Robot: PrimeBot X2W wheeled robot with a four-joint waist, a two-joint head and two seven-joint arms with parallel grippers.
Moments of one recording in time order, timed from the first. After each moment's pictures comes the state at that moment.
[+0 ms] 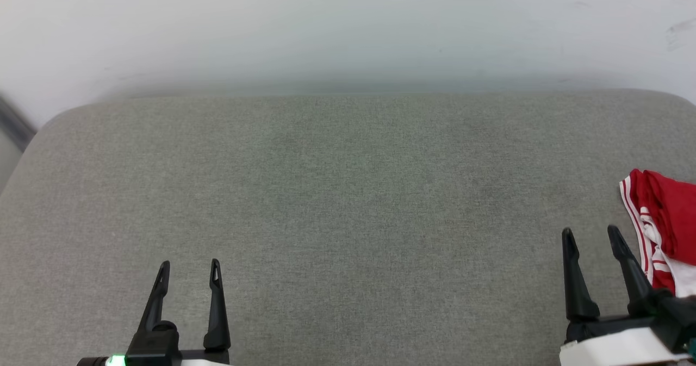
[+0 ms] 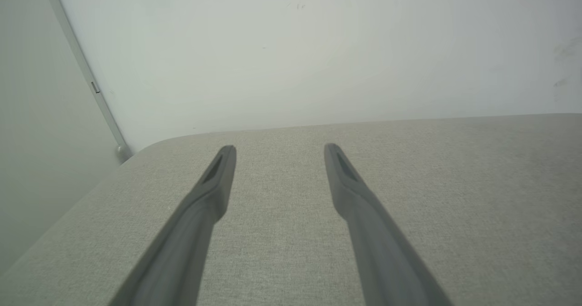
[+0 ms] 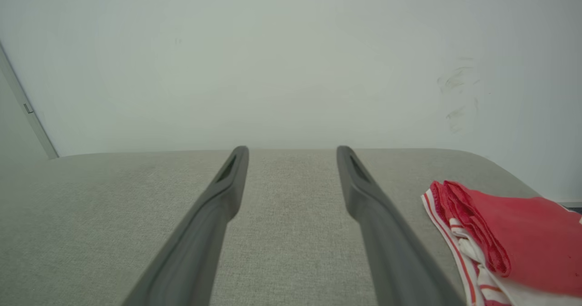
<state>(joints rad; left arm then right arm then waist) 0.16 0.09 -0.07 -0.09 -0.04 0.14 -0.26 0.05 -0.06 -0.05 0.01 0.12 0.13 -0.26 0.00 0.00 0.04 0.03</state>
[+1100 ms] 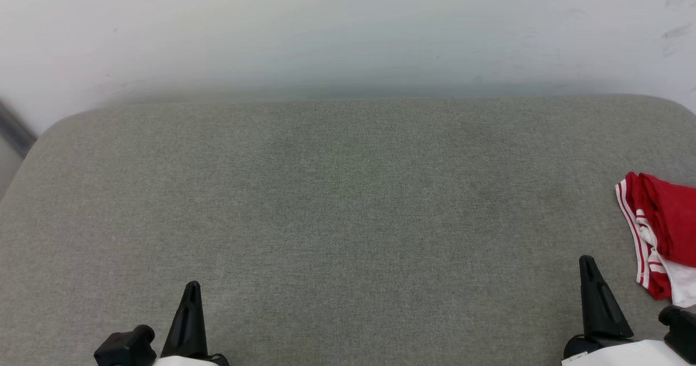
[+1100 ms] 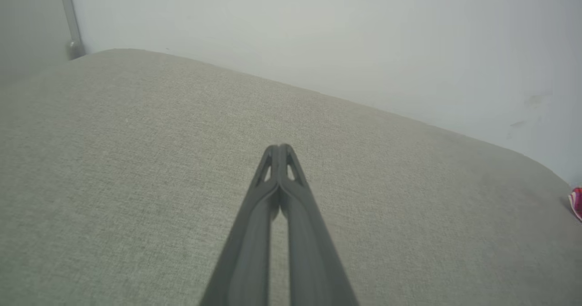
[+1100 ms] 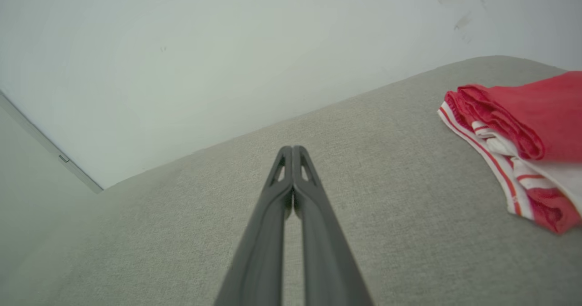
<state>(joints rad) 0.15 0.08 -0.04 0.01 -0.36 0.05 -0.21 0.11 -0.06 -0.04 0.06 0.43 0.13 -0.21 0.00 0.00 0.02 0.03</state>
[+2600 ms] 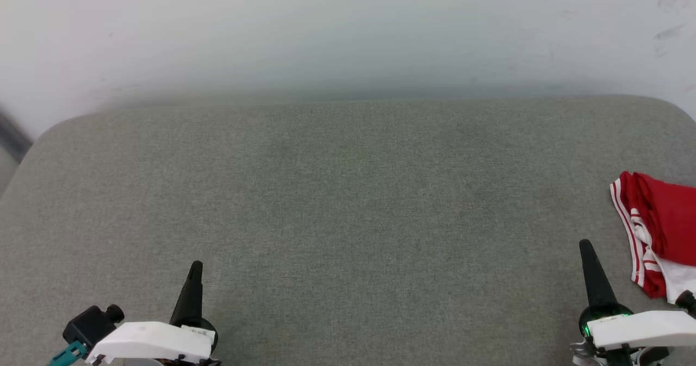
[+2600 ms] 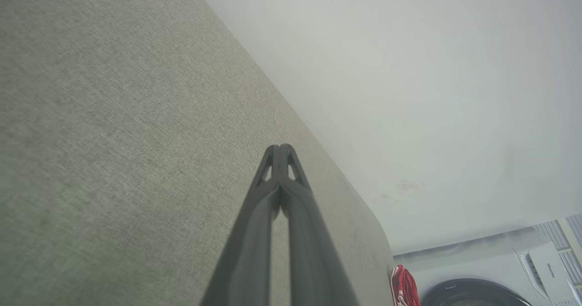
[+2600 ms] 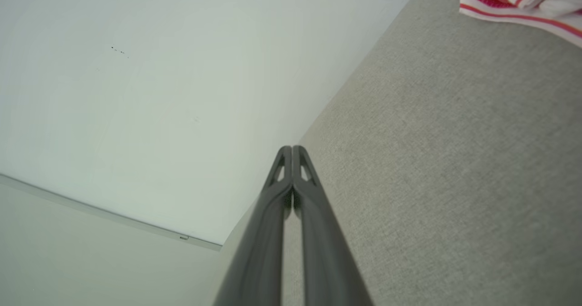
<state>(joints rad) 0.02 0.09 0.00 0.14 -1.06 -0.05 -0.07 0.00 -0.08 -0.05 0.16 1.08 0.13 -0.06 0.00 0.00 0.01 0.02</state>
